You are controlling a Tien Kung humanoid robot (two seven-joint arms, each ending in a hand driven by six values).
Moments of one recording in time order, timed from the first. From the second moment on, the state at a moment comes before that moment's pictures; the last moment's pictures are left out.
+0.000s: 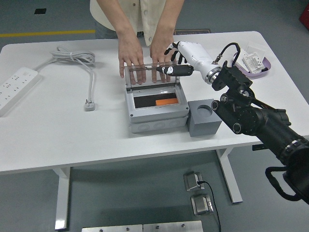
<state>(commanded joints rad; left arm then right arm) 0.04 0.14 -1.87 -0.18 1.72 -0.16 0.23 0.89 -0.07 0.82 0.60 -1.91 -0.24 0.24</state>
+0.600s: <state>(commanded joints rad) 0.05 0.14 -1.88 -0.18 1.72 -0.16 0.24 0.90 -0.09 0.80 0.62 -1.92 -0.23 0.20</state>
